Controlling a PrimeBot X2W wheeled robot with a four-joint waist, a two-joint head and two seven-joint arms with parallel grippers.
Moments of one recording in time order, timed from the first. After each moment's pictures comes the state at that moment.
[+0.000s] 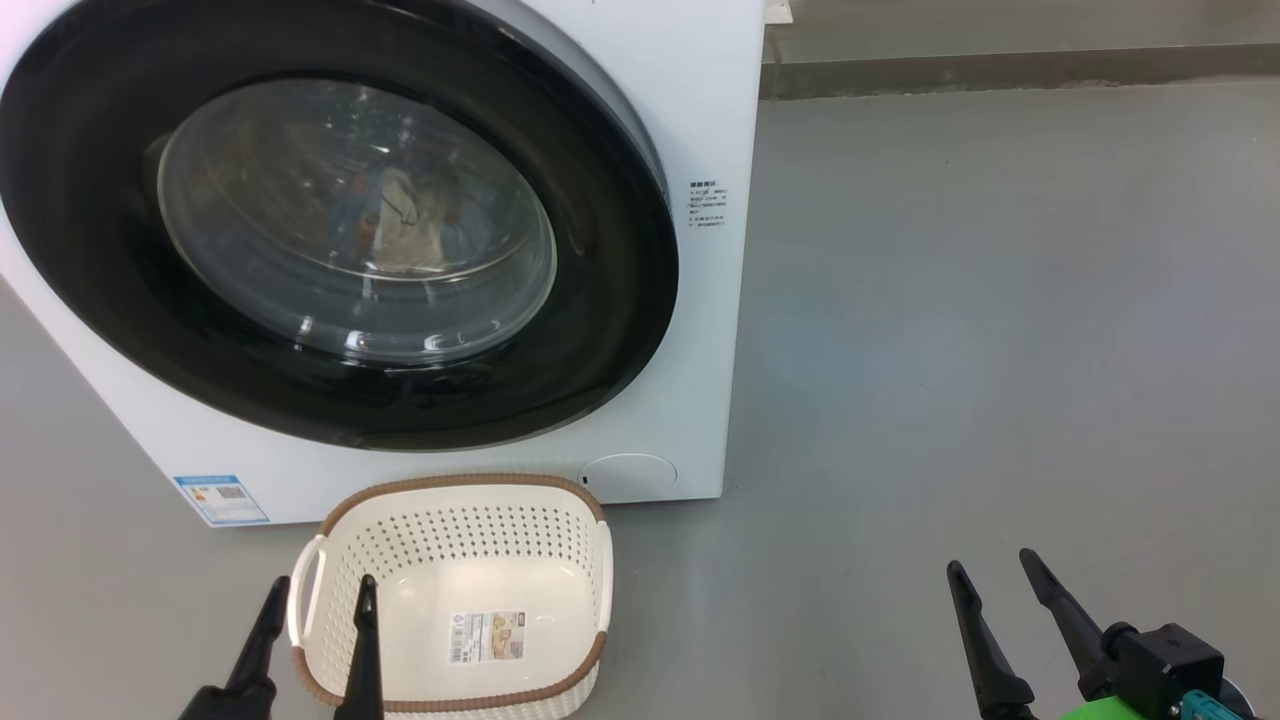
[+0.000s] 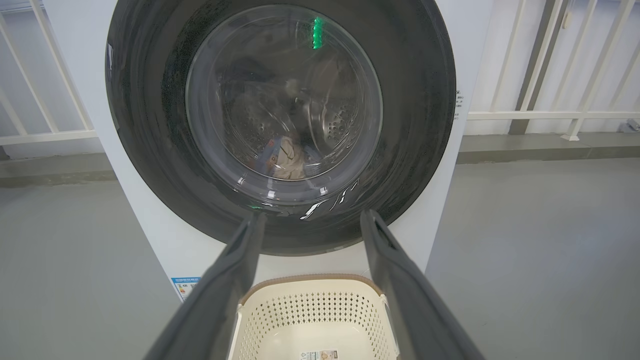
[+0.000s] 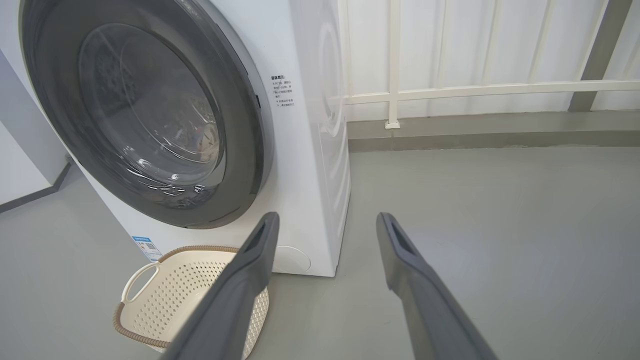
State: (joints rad) left arm 0.08 0.16 -0.21 0.02 -0.25 0.10 -0.19; right arm 0.12 -0.05 -0.02 -0.02 0.19 0.13 -0.12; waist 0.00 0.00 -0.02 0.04
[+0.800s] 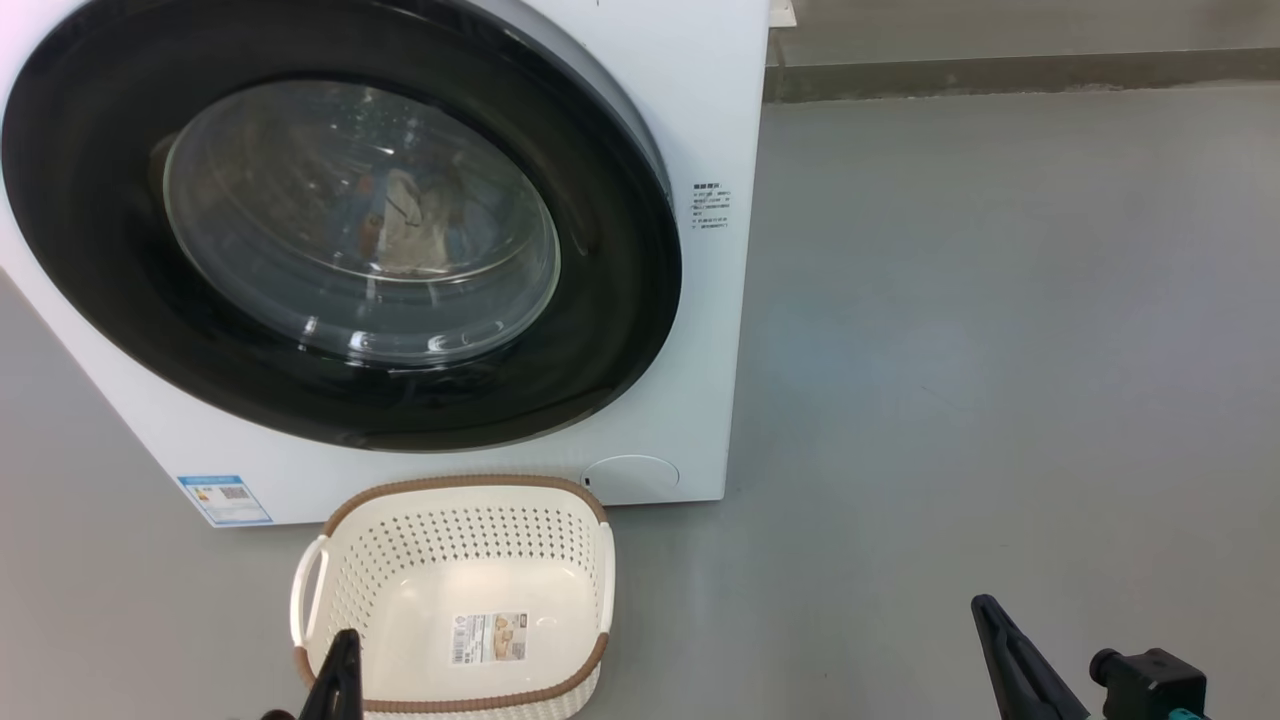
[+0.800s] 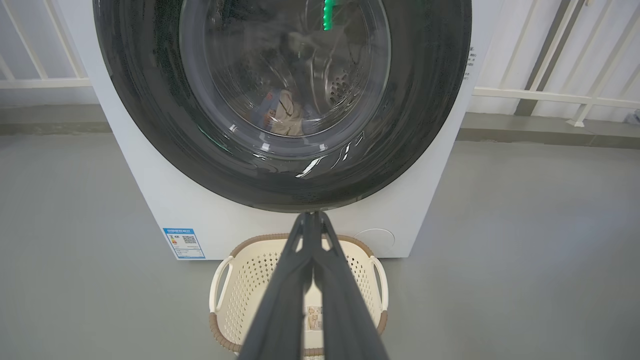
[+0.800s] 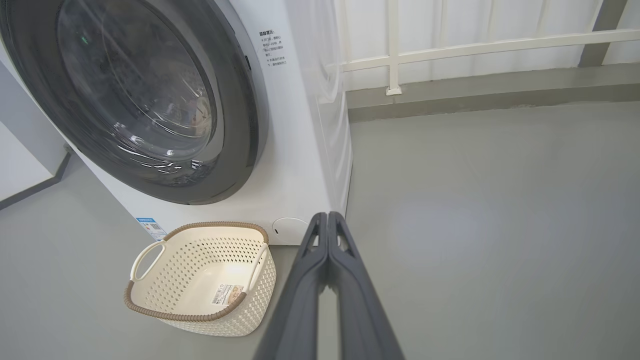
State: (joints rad) left arm 0.12 0.13 -0.23 0.09 -0.28 0.11 -0.18; right arm 0.14 -0.05 -0.01 0.07 0.22 0.13 -0.11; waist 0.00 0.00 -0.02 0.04
